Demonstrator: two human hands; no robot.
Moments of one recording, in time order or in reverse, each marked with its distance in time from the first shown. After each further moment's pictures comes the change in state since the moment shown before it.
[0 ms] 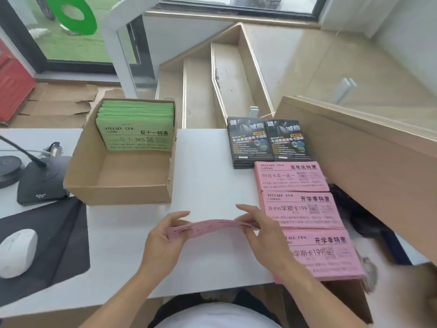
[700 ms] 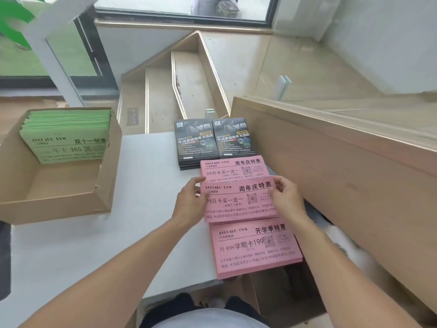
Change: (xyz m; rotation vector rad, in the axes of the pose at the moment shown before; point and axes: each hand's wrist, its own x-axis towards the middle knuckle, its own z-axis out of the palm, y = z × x) left_hand 0.062 0.066 0.192 0.117 -0.174 -0.021; right_hand 0.027 0.101 -0.163 0.150 0.340 0.467
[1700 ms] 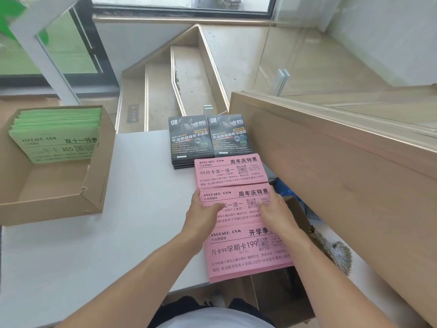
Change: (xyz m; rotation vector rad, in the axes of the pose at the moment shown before) left_hand -0.033 0.011 0.042 -0.272 -0.102 -0.293; right_hand 0.013 0.043 0.012 -0.346 -0.189 -0.051
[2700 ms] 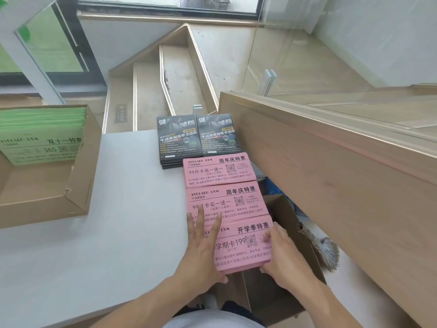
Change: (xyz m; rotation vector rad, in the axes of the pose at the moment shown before) left_hand -0.047 -0.062 0.011 1.103 -0.232 0.358; right_hand -0.108 0.038 -0.013 -0.357 -0.109 -0.018
